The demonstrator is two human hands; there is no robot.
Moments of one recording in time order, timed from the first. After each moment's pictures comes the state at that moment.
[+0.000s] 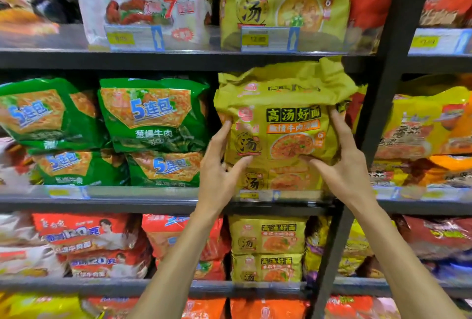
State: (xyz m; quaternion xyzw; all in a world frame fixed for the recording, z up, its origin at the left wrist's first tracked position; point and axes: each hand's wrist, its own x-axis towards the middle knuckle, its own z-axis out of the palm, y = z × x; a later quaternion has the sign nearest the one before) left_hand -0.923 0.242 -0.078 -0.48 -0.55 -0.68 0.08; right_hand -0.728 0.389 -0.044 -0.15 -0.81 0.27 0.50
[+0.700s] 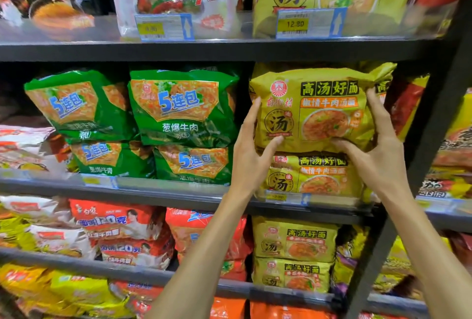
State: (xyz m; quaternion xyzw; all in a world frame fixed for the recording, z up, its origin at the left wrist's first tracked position) left_hand -0.939 0.272 -0.066 -0.47 -0.58 -0.66 0.12; right_hand -0.760 0.412 -0.036 -0.13 -0.80 0.27 0.52
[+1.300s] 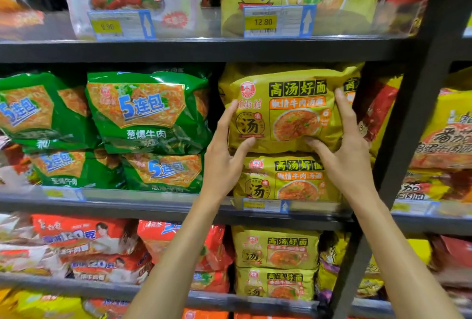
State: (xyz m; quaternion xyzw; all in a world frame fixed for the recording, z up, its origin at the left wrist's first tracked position) left_hand -0.955 0.283 -0.068 -0.50 -0.59 -0.61 0.16; right_hand -0.776 0.428 -0.039 -0.13 -0.81 0.23 0.53
